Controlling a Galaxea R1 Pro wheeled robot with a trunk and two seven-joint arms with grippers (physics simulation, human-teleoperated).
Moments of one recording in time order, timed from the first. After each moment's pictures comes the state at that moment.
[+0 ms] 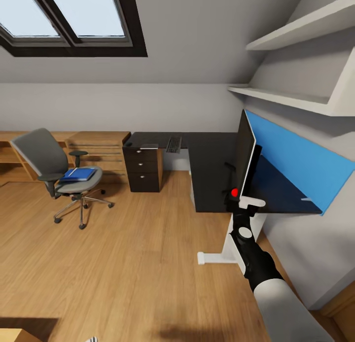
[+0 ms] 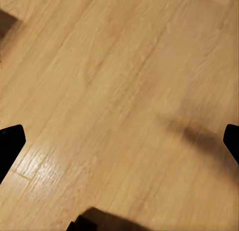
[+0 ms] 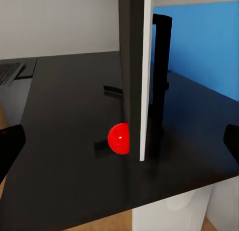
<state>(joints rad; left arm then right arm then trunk) -0.19 -0.05 0.60 -0.44 -0.08 -0.20 -0.08 -0.69 0.07 0.03 -0.89 0.02 -0.14 -0.38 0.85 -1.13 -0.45</state>
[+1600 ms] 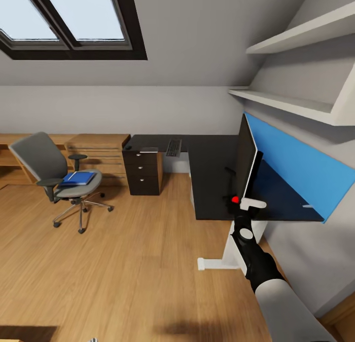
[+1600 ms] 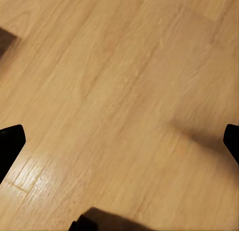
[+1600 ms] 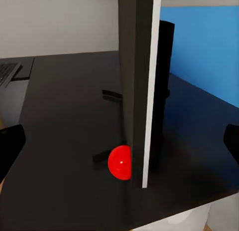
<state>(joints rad) -0.19 -0.05 0.60 -0.42 -0.08 -0.24 -0.08 -0.69 0.06 0.02 -0.87 0.02 -0.14 -0.38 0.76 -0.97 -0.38</state>
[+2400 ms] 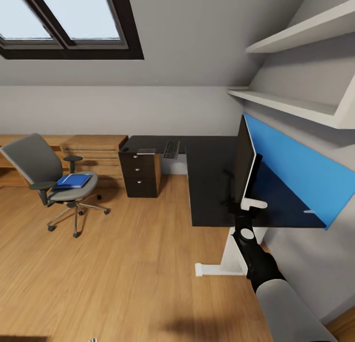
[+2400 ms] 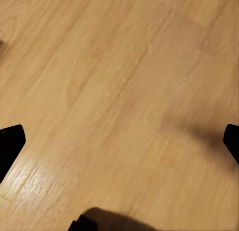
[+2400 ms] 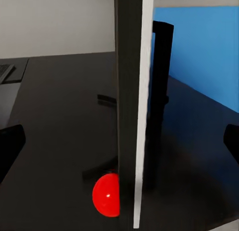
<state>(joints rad) -0.19 -0.05 0.60 -0.42 -0.08 -0.24 -0.08 -0.69 0.06 0.02 -0.87 0.02 -0.14 -0.38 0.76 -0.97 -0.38</state>
